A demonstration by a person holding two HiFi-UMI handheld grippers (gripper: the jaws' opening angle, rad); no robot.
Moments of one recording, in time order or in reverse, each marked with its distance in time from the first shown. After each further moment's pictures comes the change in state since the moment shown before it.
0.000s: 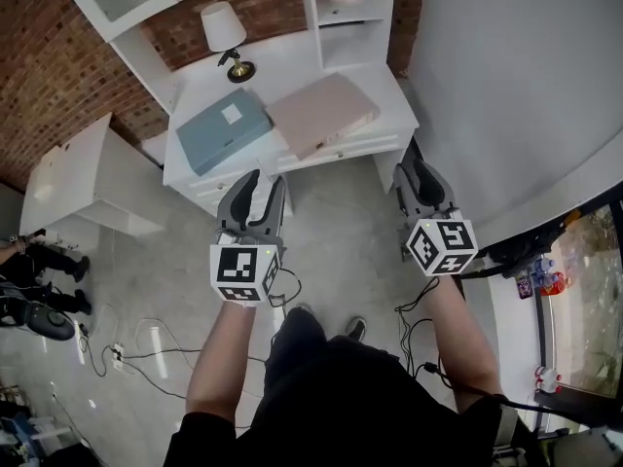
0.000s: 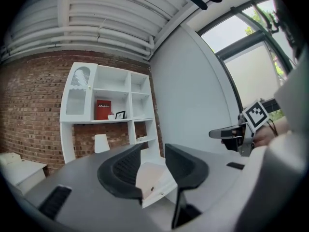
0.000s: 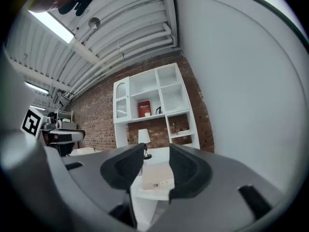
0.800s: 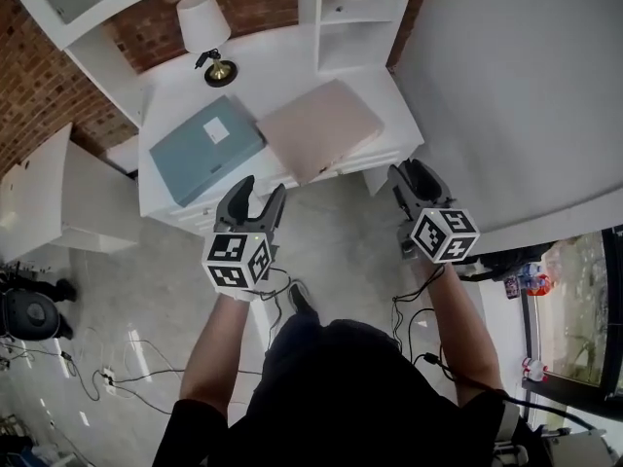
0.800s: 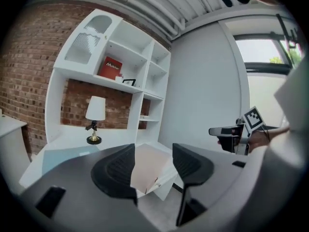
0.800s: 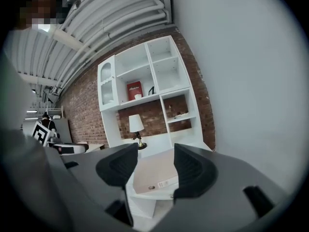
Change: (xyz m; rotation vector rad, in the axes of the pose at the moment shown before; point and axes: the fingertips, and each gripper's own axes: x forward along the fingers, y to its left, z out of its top) left arm 0.132 0.122 -0.108 -0.285 0.189 -0.148; right arm 0.162 -0.015 -0.044 0.075 0.186 -0.048
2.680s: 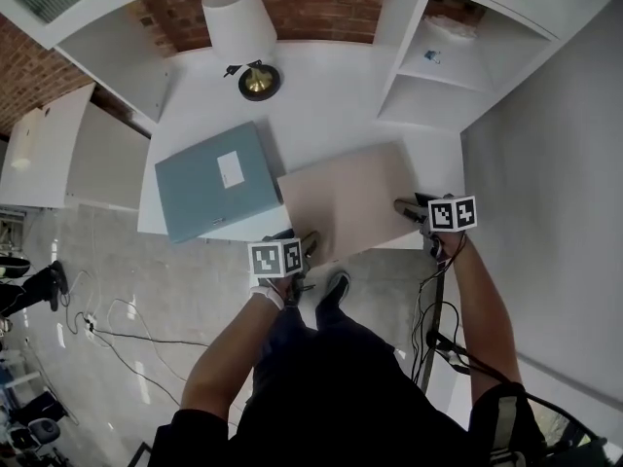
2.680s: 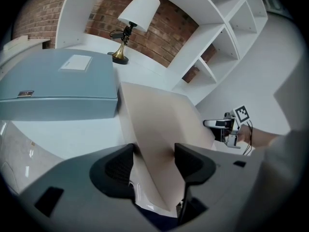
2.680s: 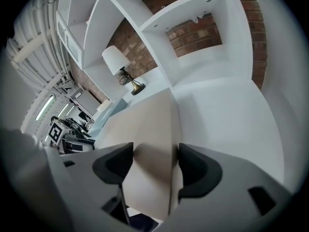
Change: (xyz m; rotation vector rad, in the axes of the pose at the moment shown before) left arm 0.234 0.105 -0.190 -0.616 0.571 0.227; right arm 0.340 -0.154 -0.162 0.055 0.827 0.426
